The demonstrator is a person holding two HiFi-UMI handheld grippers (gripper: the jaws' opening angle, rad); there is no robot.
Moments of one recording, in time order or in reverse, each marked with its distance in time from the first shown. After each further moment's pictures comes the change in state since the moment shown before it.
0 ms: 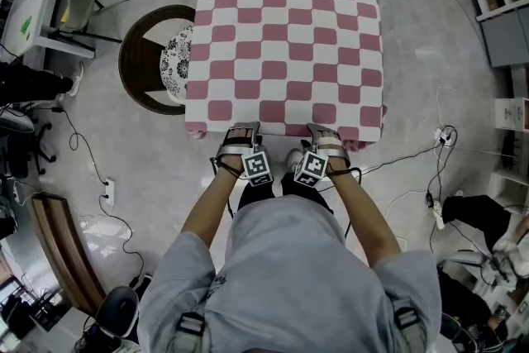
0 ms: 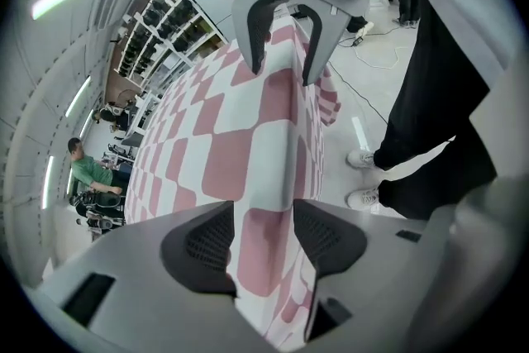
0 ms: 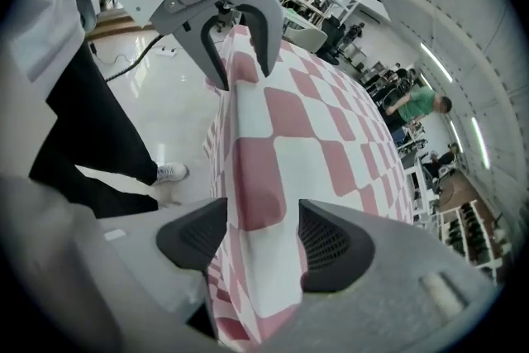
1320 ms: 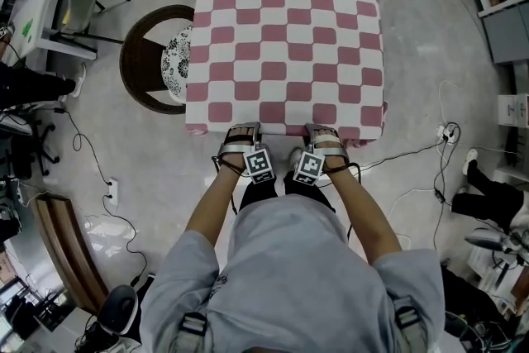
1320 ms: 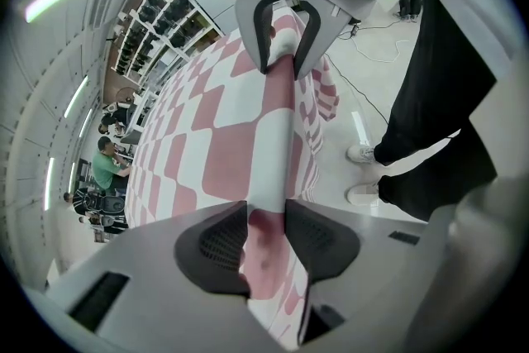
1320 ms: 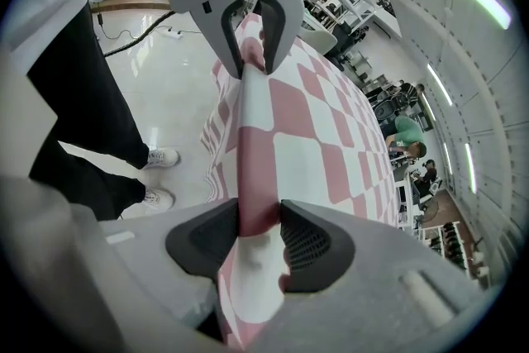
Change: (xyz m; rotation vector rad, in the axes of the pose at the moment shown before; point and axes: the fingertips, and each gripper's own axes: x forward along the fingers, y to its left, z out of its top) left arm 0.001 0.001 0.002 -0.002 0.023 -0.001; right arm 0.005 0.000 -0.004 -0.128 0.051 -0.076
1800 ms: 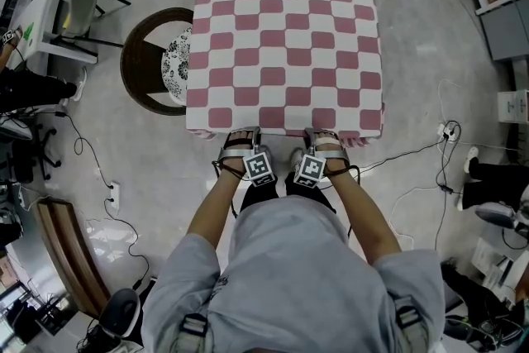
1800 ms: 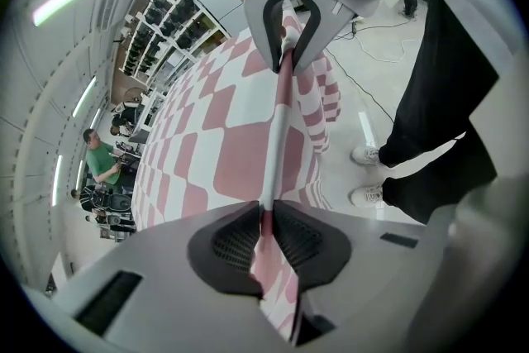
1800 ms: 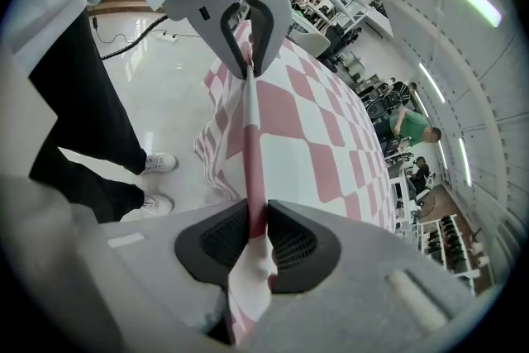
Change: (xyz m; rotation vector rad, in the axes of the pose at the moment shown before) left arm -0.005 -0.013 -0.007 -0.005 0.015 0.051; right arm -0.010 0.012 0.002 0.039 -0.019 -0.025
